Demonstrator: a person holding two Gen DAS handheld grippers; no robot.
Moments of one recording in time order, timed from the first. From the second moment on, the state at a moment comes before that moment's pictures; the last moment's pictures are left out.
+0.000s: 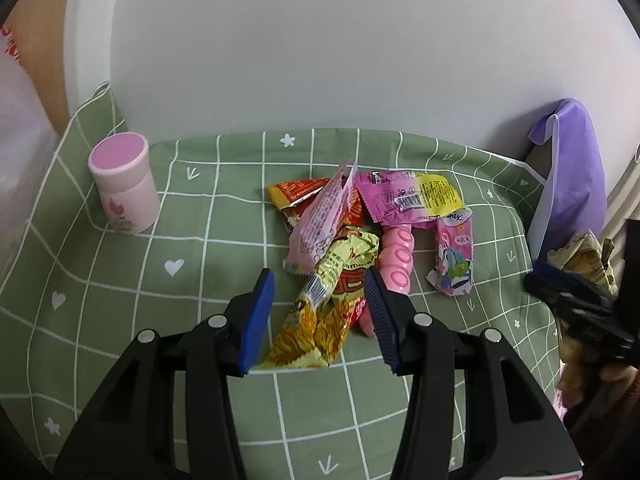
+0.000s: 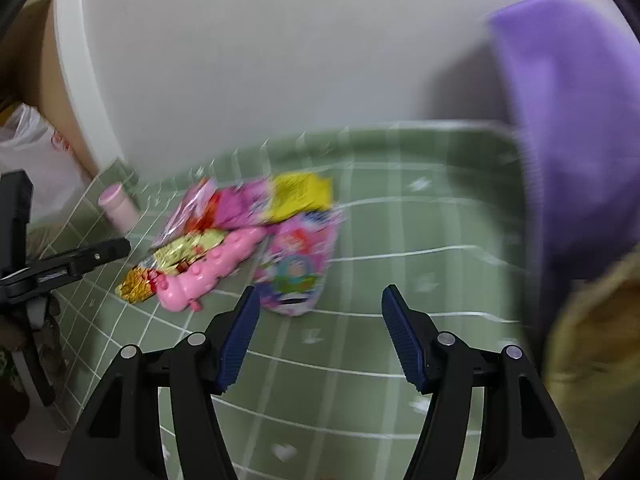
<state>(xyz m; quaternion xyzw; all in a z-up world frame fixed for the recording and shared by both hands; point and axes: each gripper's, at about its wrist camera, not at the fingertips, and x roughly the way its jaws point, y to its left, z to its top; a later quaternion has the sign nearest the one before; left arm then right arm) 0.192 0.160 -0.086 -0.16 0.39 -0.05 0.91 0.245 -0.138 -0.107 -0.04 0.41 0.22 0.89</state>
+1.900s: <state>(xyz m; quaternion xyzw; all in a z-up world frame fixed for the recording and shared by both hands) 0.245 0.122 -0.012 -0.10 0.36 -0.10 0.92 0.197 -0.211 -0.077 0.01 0.41 0.21 0.89</state>
